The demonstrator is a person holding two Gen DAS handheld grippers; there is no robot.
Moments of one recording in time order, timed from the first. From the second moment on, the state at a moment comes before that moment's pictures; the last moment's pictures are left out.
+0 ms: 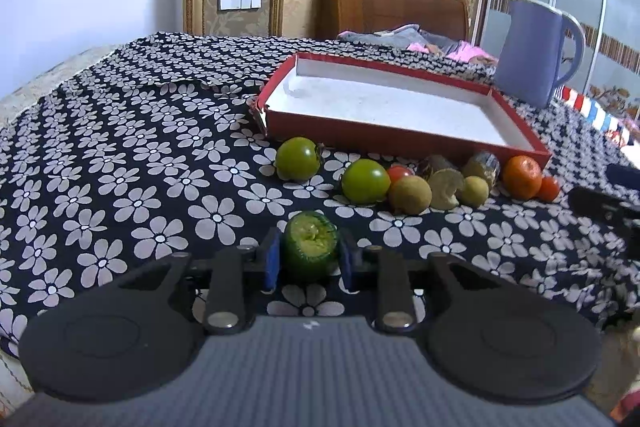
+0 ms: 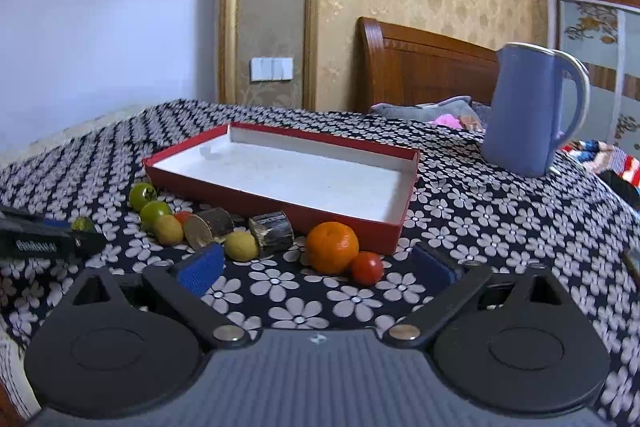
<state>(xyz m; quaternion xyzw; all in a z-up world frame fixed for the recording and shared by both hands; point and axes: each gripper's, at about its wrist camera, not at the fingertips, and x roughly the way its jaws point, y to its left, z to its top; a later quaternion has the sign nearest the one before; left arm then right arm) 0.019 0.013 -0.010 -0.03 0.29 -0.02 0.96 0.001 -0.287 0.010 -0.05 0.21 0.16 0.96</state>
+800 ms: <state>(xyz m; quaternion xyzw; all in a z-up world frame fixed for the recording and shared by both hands) 0.041 0.002 0.038 -0.01 0.27 -0.06 0.96 0.080 -0.314 -0.012 -0.11 0.31 0.24 0.91</state>
